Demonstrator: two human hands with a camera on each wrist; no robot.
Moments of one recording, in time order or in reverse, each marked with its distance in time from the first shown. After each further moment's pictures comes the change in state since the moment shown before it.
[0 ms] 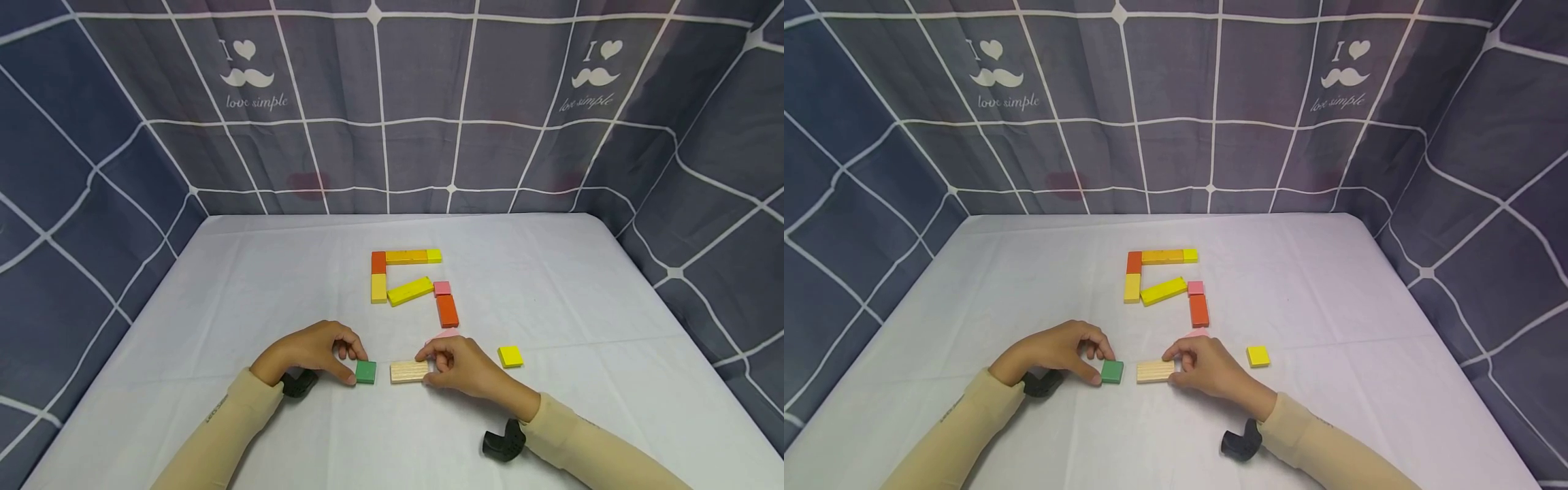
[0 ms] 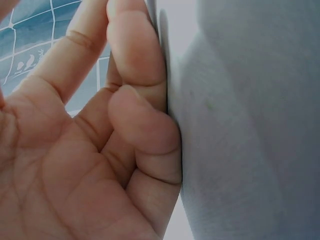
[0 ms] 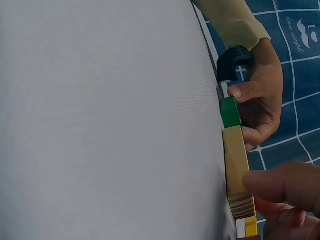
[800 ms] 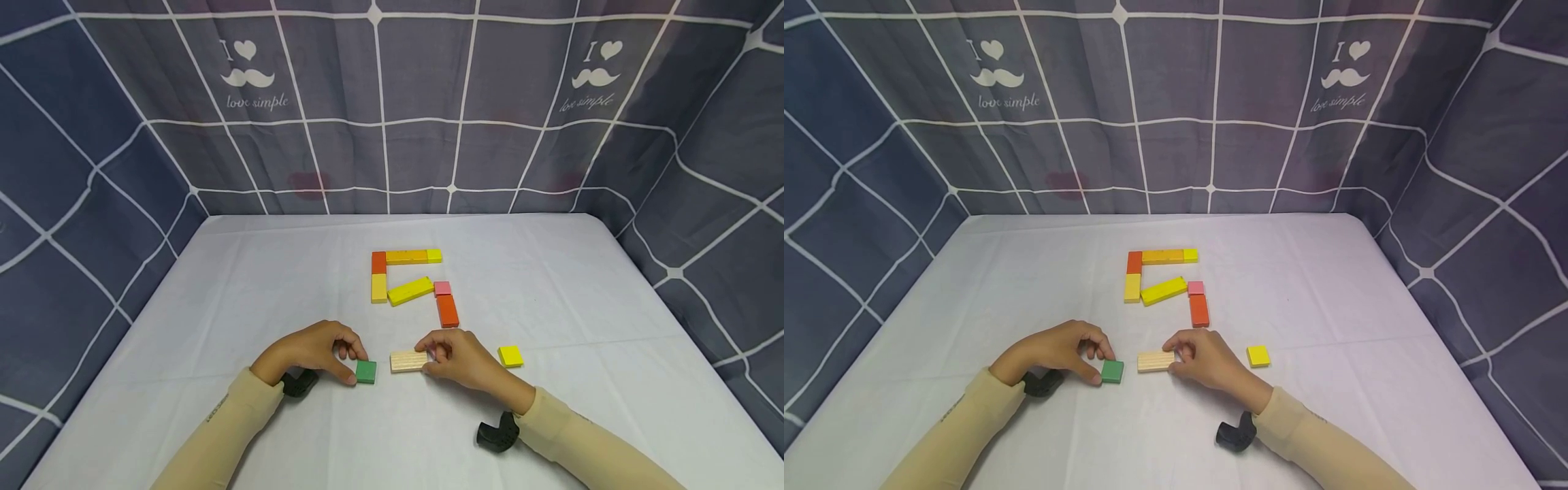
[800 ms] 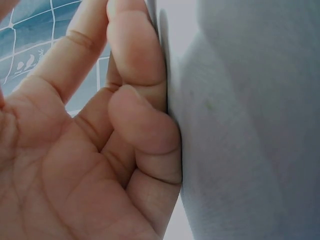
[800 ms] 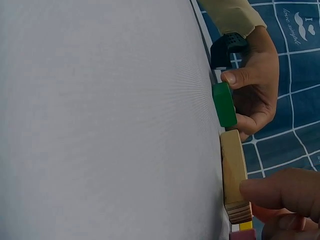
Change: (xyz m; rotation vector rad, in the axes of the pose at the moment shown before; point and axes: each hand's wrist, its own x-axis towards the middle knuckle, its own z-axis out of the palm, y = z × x) left_hand 0.000 0.001 0.000 -0.008 -0.001 0.002; right_hand 0.007 -0.004 -0.002 -0.050 0.064 0.009
